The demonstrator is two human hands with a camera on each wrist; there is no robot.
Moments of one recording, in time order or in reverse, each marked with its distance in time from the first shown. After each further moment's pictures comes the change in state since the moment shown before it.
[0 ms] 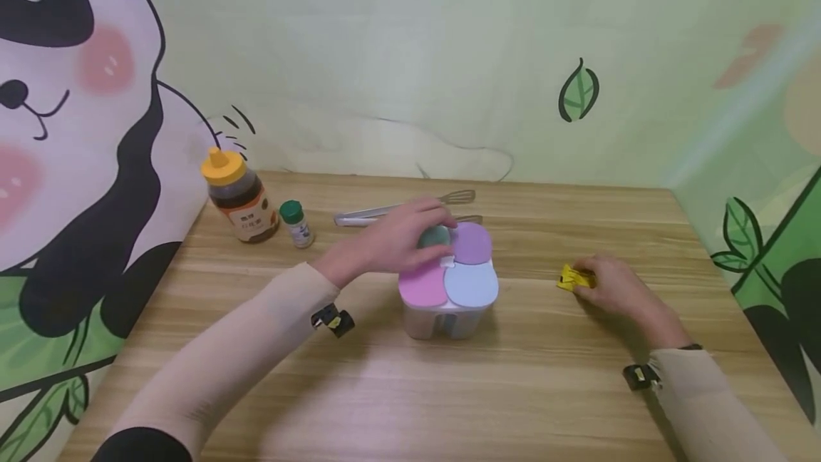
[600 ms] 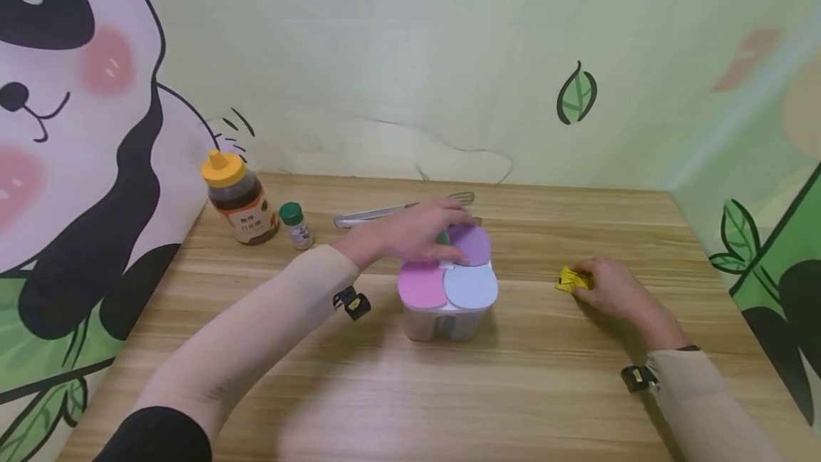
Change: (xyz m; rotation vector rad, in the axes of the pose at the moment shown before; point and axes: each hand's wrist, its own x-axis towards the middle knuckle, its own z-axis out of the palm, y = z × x) left_hand 0.035 -0.001 0.000 -0.013 -0.260 -0.034; right_hand 0.001 0.001 0.002 -0.021 0.003 -0.002
